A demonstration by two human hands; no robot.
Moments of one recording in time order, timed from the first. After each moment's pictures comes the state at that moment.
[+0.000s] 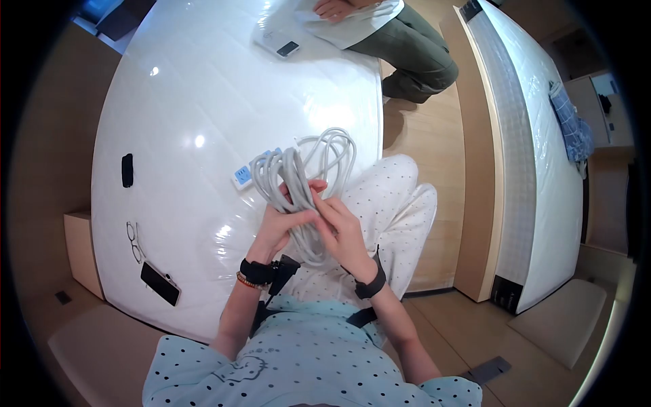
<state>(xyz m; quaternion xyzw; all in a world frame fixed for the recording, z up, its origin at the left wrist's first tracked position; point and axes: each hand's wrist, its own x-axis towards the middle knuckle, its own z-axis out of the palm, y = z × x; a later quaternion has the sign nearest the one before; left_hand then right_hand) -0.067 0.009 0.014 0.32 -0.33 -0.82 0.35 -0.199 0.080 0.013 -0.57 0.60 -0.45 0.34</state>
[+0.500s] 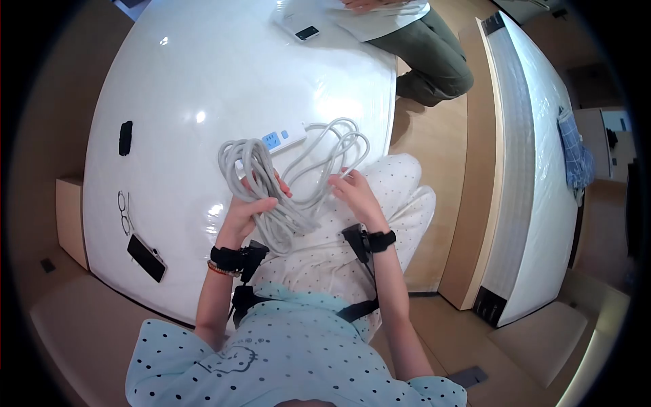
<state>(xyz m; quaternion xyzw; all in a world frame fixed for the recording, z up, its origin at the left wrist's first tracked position) -0.014 0.005 0.006 0.35 -0.34 -0.80 0.35 -0.246 0.038 -0.055 -0.19 0.62 -0.42 0.63</state>
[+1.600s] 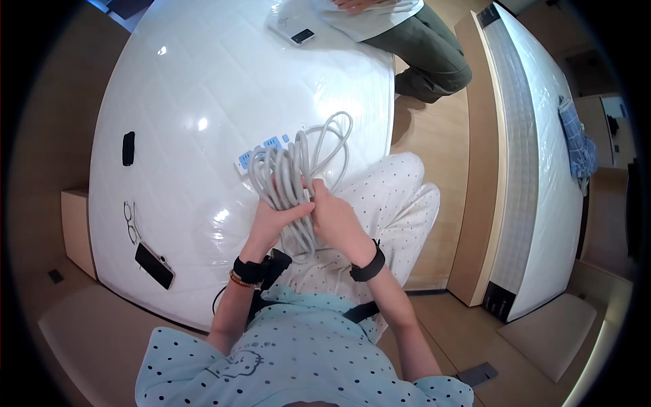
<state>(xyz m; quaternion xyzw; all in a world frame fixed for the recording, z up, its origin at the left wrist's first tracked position) -0.050 0.023 0.014 0.46 -0.38 -0.72 0.36 -0.194 0.054 0.017 -0.65 0.63 -0.22 0.38</state>
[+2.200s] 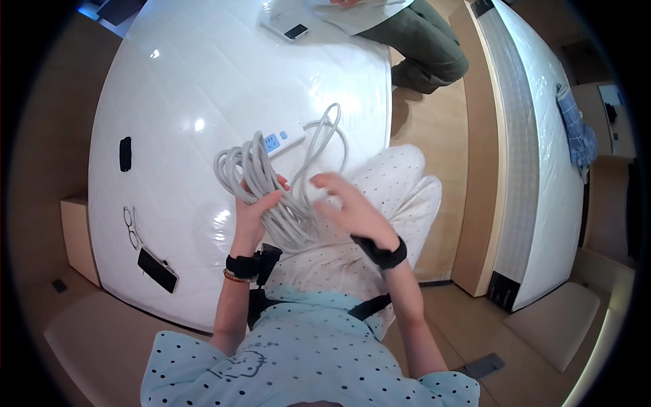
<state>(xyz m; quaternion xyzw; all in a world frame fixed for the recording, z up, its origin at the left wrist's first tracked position) -0.022 0.012 -0.002 0.42 -0.31 -0.73 0.44 -0.226 0.050 -0.006 -0.62 0.52 -0.35 0.47</state>
